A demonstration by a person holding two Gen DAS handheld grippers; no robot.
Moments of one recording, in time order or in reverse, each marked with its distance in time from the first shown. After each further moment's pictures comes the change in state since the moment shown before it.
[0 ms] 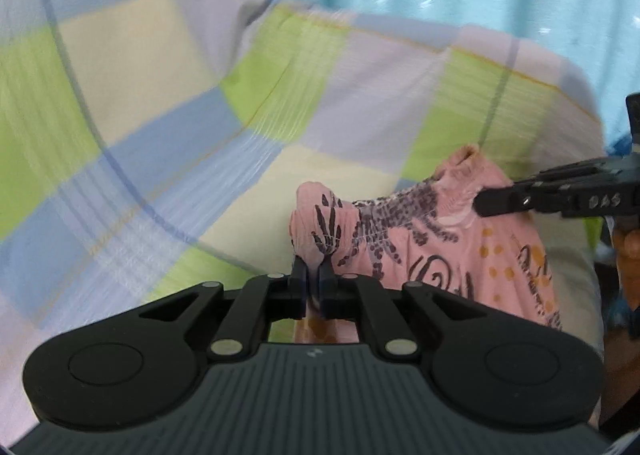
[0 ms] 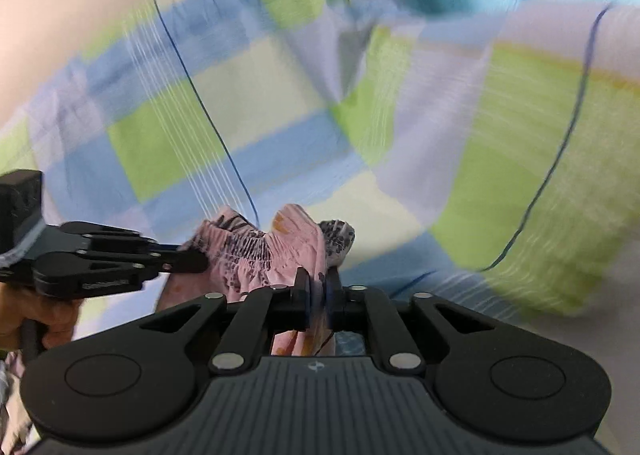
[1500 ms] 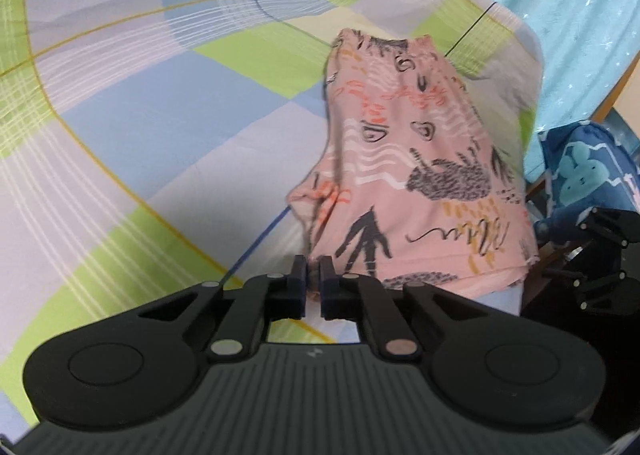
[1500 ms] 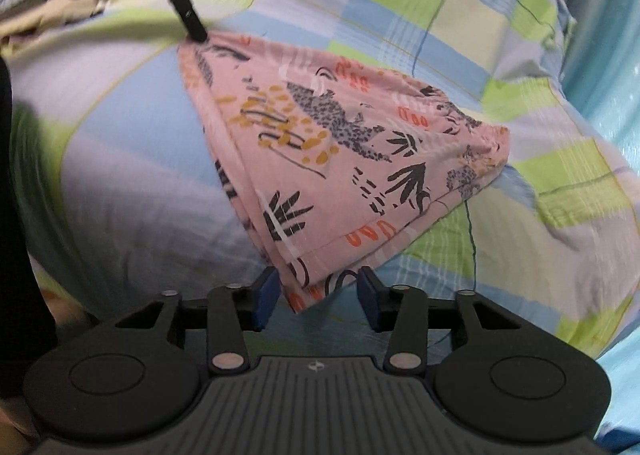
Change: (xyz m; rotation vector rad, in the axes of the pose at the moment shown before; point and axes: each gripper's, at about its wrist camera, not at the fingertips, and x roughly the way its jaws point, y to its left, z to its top) left arm -0.180 0.043 -0.230 -0.254 0.117 -0.103; right arm -0.121 0.185 -0.270 -0.896 0.208 -0.258
